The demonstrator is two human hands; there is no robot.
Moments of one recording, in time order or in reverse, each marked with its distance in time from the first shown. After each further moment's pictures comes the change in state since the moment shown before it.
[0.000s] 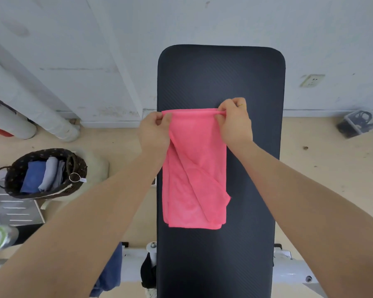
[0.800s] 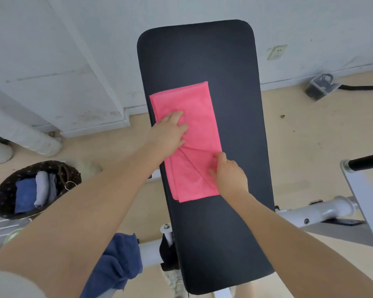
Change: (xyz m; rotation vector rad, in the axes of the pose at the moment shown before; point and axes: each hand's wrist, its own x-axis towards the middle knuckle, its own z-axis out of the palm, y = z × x) left_hand -0.015 -0.029 -0.009 1.079 -0.716 0.856; right_hand -0.168 0.027 0.048 -0.331 -0.216 0.268
